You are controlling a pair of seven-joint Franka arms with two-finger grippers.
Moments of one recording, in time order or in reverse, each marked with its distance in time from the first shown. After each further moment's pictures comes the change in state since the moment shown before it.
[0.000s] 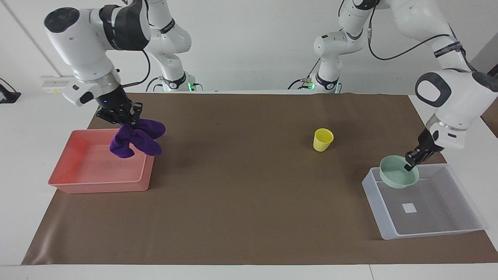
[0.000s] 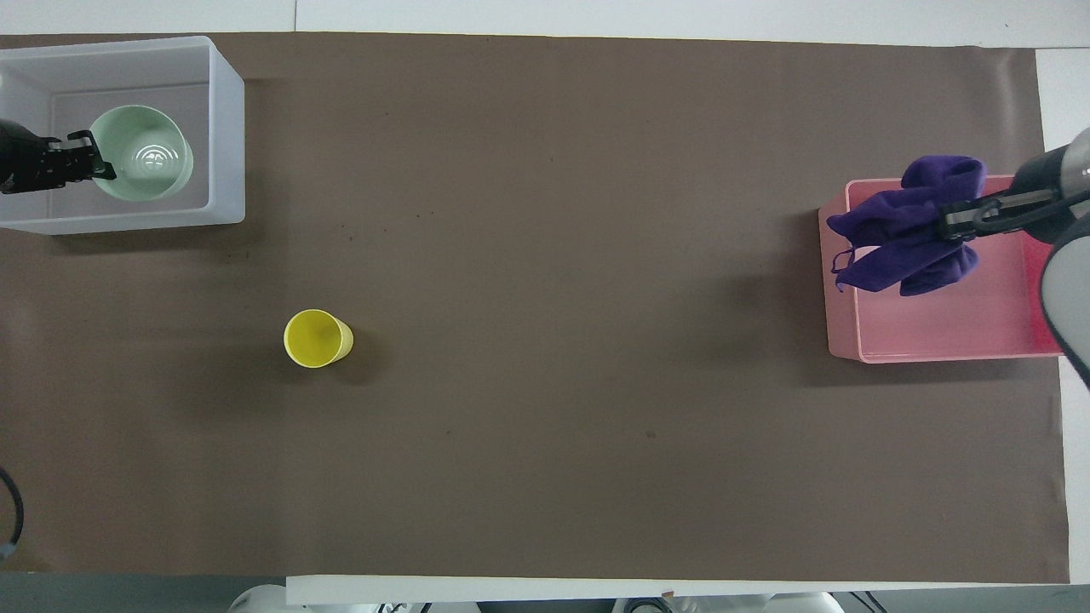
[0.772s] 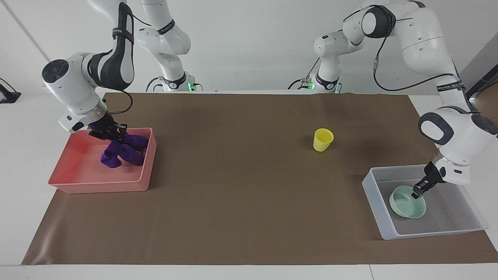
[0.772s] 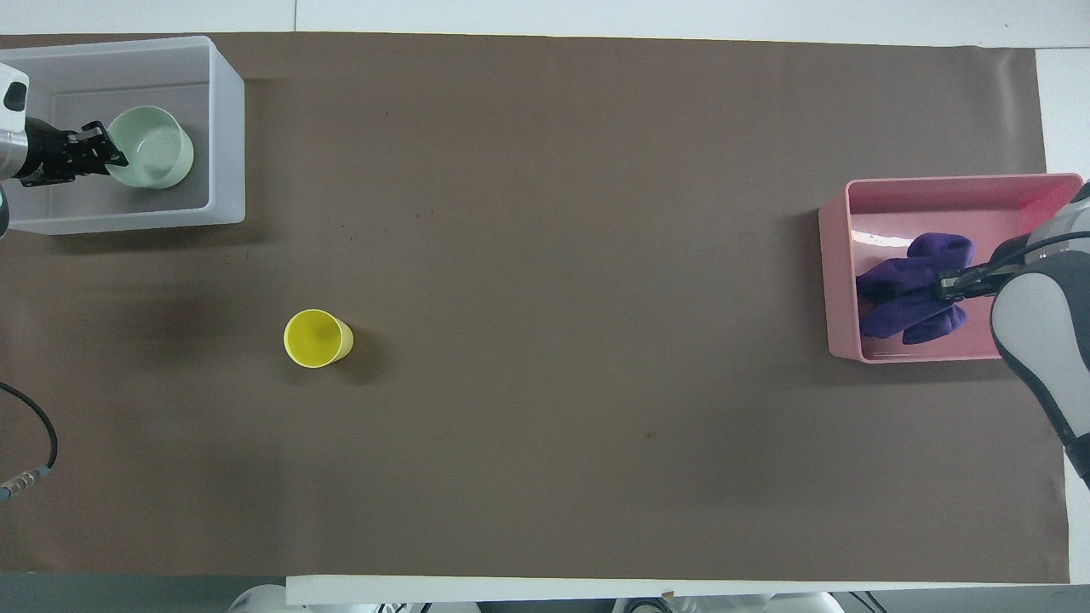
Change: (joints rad) left arm 0.043 0.171 0.012 0.067 -0.001 0.113 -0.011; right arm -0.128 0.047 0.000 -0.349 0.000 0.302 -0.075
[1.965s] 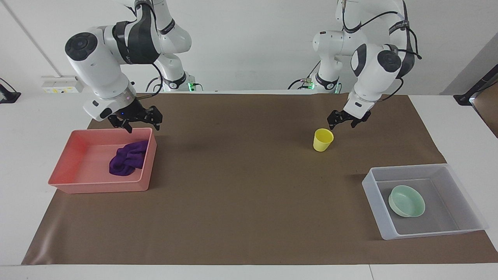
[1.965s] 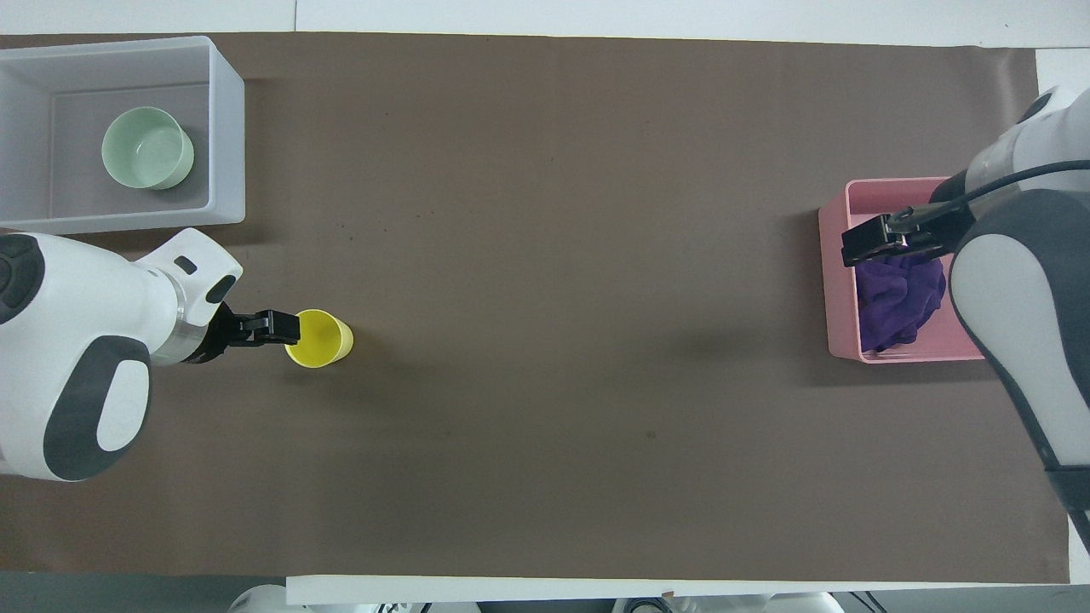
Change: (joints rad) left arm -0.404 -0.693 -0.027 -0.702 0.071 -0.246 -0.148; right arm 0.229 0.000 0.026 0.383 0.022 -0.417 0.253
